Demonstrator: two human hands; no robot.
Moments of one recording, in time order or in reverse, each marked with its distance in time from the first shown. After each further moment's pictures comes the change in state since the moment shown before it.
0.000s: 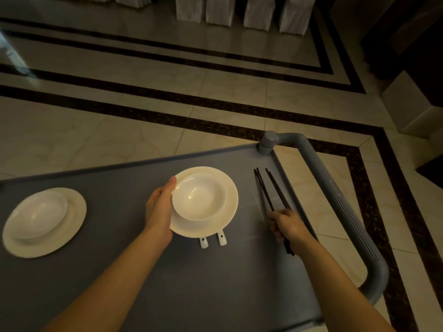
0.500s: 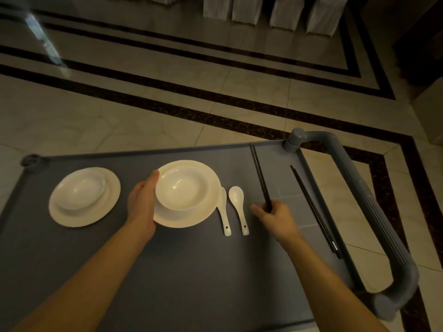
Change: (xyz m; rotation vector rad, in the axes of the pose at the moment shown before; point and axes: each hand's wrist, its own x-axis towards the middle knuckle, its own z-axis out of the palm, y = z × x) left_hand 0.006 0.010 -0.095 -0.026 0.132 0.040; right_hand -0.025 -0.004 0.081 -0.310 -0.012 -0.348
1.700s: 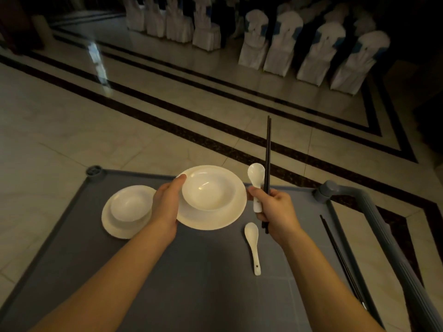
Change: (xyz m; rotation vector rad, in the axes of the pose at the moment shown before) left_hand -0.004 0.071 -0.052 -0.224 -0.053 0.065; right_hand -0.039 -0.189 0.037 0.528 -0.140 -0.124
